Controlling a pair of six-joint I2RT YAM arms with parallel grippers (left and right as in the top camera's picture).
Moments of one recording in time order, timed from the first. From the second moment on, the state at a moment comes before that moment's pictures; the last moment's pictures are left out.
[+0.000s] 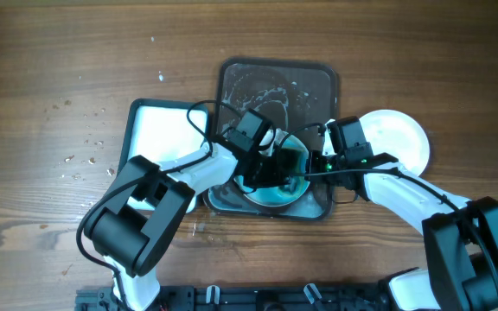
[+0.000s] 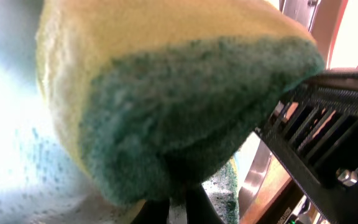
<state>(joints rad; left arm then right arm) -0.63 1.92 1.00 -0.26 0.62 -0.65 0.33 1.61 0.67 -0.21 -0.25 0.45</state>
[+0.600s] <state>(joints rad) -0.28 0.49 1.14 -1.35 0.04 -0.57 0.34 1.60 0.68 -0.25 -0.27 0.41</state>
